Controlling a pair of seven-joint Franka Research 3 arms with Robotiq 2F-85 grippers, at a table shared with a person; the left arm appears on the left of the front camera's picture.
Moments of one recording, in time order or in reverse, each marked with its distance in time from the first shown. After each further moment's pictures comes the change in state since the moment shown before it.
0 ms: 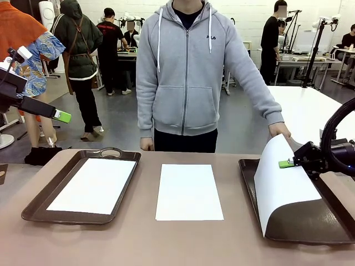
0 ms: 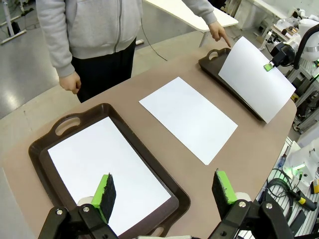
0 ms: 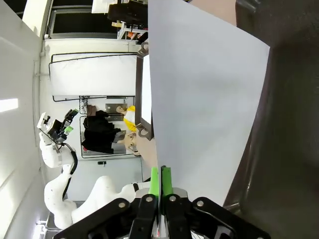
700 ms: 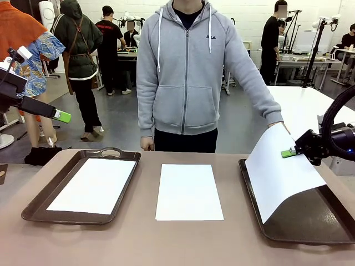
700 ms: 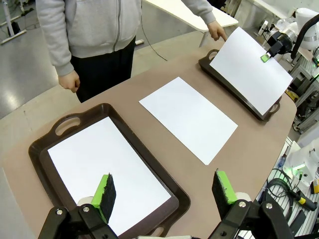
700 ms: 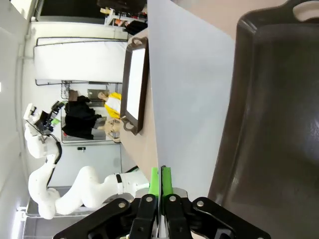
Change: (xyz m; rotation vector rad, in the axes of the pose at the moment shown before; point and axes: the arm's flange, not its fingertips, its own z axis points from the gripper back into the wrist) left arm 0.000 0.000 0.000 0.000 0.000 0.000; right arm 0.042 0.021 0.011 -0.093 0.076 0.088
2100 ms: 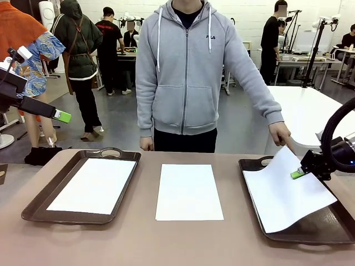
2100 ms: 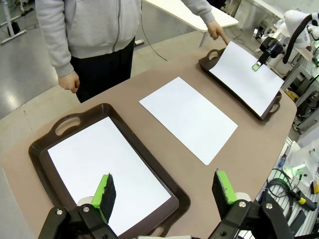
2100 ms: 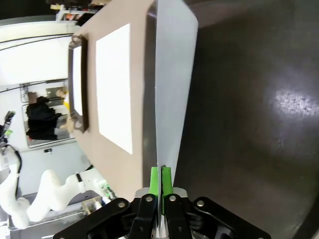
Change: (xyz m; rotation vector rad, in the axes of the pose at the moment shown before) left arm 0.000 0.000 0.000 0.000 0.000 0.000; right arm 0.020 -0.064 0.009 -0.233 0.066 -0.059
